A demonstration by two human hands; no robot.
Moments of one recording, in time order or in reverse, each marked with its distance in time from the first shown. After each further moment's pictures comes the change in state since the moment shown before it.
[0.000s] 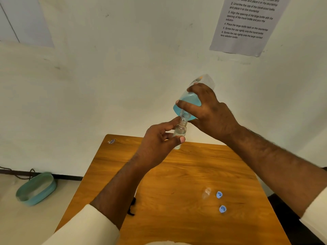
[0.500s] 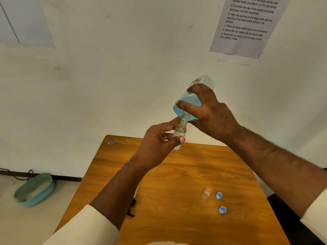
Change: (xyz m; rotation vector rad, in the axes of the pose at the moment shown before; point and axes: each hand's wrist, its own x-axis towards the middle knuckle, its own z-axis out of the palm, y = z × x) left_hand 0.001 -0.001 -0.001 -0.027 -0.008 0.016; right_hand 0.001 0.001 -0.001 0.000 -0.005 -0.004
